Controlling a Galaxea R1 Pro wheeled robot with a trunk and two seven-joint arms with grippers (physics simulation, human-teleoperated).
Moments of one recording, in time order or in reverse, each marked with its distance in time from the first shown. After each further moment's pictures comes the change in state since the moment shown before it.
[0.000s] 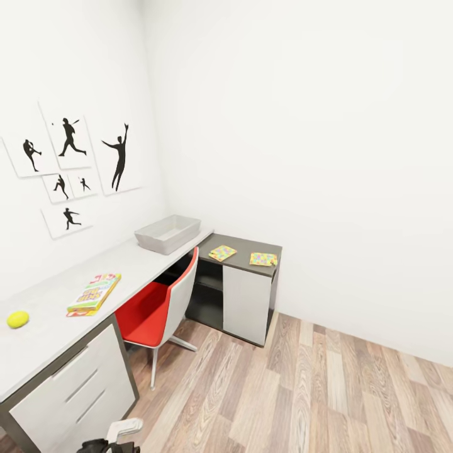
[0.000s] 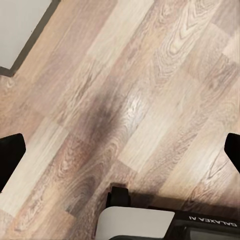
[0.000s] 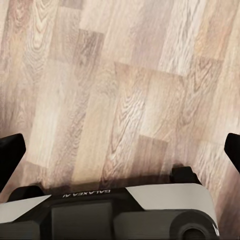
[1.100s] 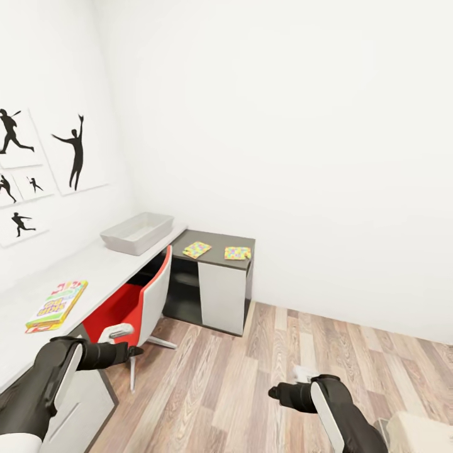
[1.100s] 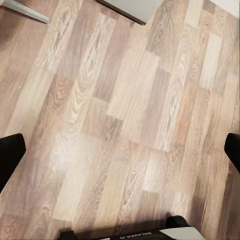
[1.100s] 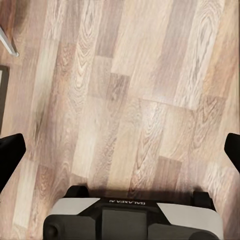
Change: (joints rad) left arm 0.007 0.116 0.053 -0.948 -0.001 0.775 -0.485; right arm -0.137 0.002 -0.007 -0.686 -0.021 0.803 -0.007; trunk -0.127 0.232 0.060
